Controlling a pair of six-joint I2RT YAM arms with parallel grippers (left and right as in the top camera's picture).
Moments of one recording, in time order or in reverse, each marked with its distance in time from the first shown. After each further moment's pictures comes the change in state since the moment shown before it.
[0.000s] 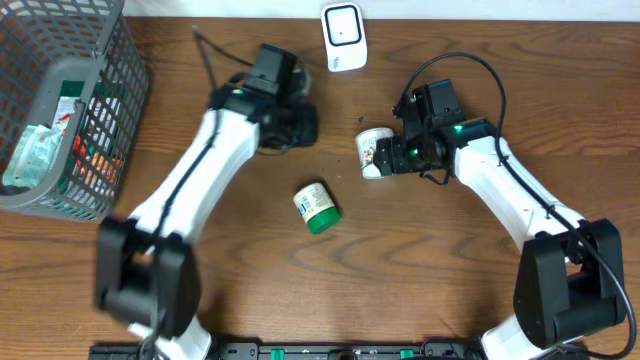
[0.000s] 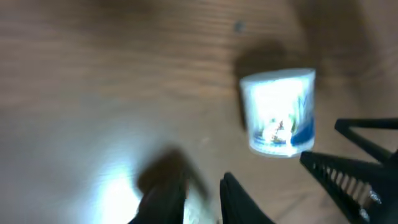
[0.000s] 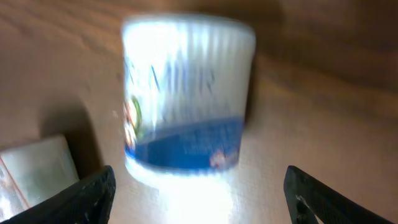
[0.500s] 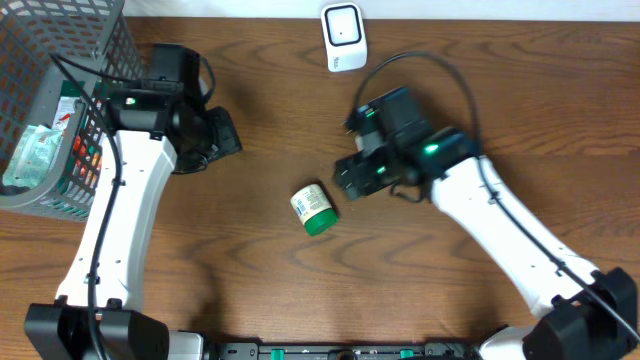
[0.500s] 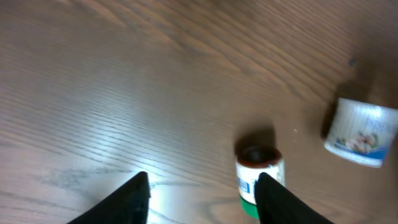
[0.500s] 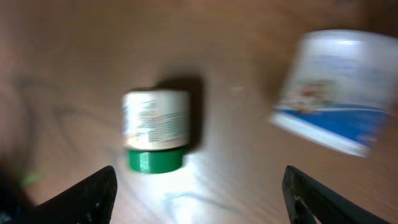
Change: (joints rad) left arm 0.259 -0.192 0.006 -0.317 -0.152 -0.046; right arm 0.298 -0.128 0.104 -0.140 0.003 -0.015
